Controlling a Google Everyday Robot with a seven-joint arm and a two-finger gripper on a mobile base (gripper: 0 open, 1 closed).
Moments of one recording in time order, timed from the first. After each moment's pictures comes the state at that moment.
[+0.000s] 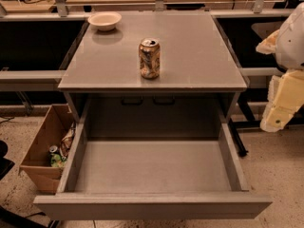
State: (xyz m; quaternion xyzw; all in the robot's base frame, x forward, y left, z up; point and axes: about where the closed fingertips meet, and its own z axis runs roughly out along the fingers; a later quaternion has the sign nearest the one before) arm 0.438 -0.217 0.976 -0.60 0.78 -0.03 0.16
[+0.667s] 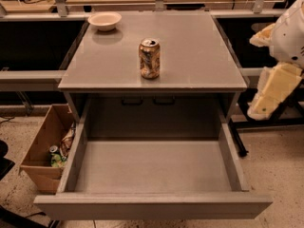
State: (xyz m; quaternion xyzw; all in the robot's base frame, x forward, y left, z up) arm 0.467 -0.209 0.976 -0.60 0.77 -0.02 0.21
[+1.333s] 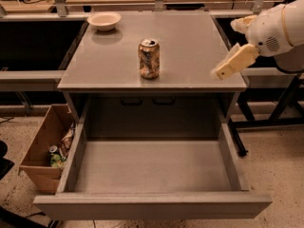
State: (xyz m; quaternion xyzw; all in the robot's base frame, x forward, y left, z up) arm 0.590 -0.183 0.970 -0.51 0.74 0.12 0.43
